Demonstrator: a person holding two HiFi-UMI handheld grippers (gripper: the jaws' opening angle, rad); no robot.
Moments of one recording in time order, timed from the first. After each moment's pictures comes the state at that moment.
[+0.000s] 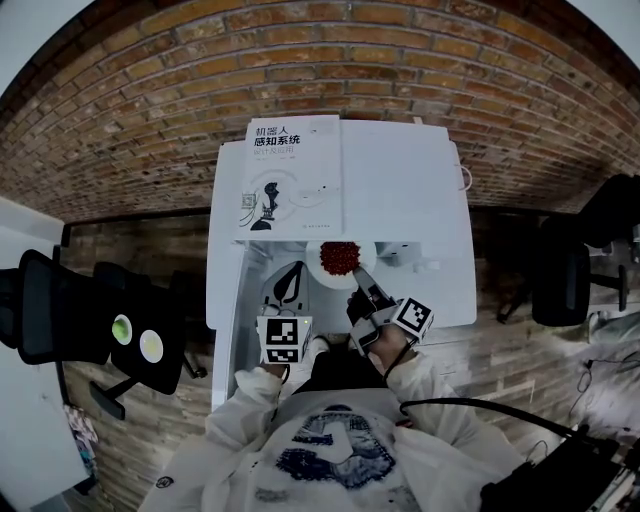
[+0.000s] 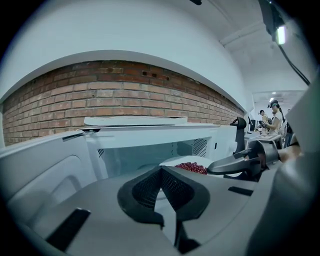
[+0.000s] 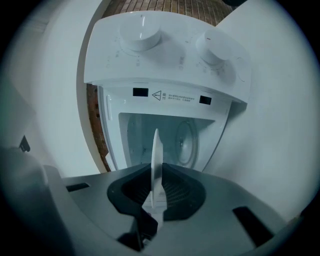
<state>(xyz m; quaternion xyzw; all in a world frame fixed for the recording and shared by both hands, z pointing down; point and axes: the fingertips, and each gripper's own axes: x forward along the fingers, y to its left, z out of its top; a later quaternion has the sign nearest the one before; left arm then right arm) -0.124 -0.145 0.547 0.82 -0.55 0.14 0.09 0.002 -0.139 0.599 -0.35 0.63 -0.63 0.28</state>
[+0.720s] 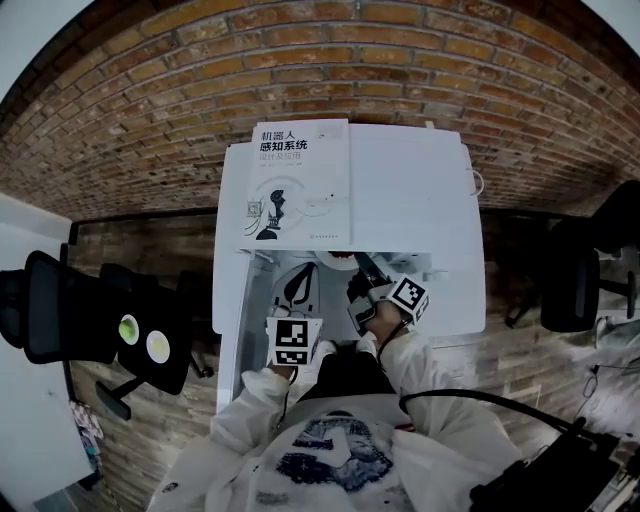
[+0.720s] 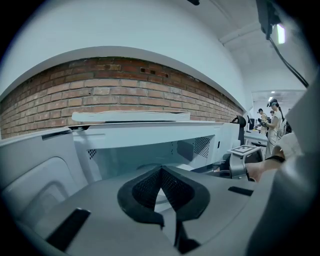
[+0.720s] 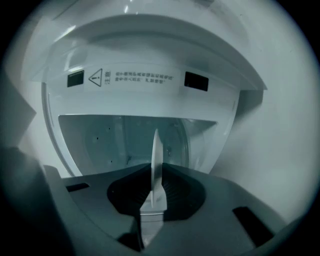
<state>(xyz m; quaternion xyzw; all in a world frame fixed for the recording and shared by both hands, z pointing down) -0.115 -0.161 0.552 0.82 -0.55 0.15 0.09 -0.006 -0.199 0.652 -0.38 0.60 -0.65 0.28</state>
